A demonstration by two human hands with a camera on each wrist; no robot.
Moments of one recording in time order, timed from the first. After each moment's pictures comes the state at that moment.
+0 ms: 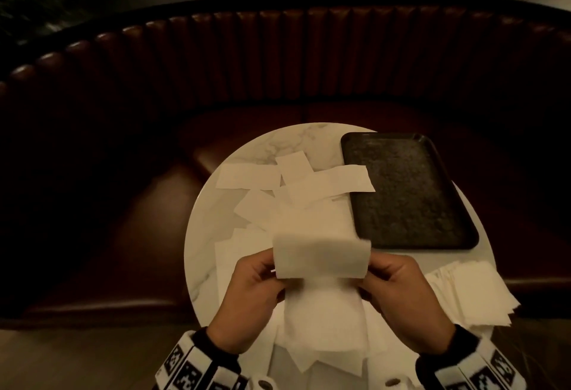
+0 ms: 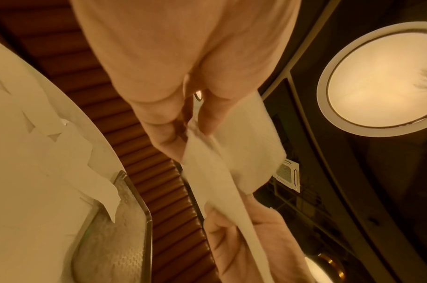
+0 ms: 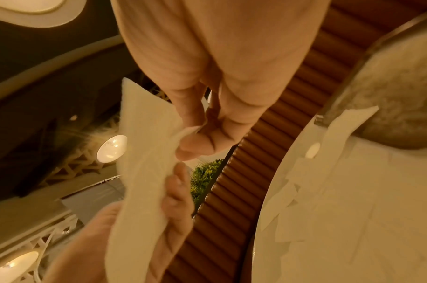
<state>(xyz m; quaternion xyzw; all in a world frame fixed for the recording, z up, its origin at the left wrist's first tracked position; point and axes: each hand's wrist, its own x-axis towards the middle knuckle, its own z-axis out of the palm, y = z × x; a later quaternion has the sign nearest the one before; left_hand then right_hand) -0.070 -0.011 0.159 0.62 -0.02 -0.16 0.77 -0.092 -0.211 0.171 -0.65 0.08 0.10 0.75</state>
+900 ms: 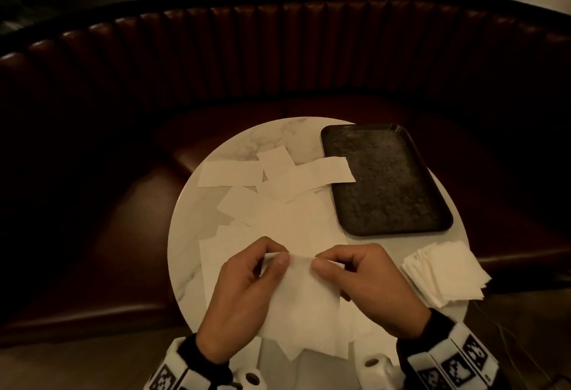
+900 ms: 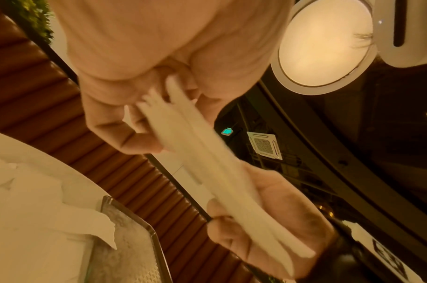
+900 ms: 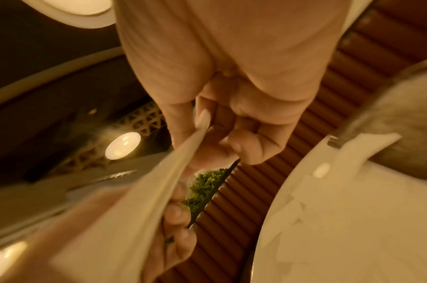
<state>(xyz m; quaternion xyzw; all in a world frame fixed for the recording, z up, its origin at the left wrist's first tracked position) -0.082 -0.010 0.171 0.78 -0.12 -0.08 0.60 -0.101 -0.208 0.178 -0.77 0.04 0.10 0.63</state>
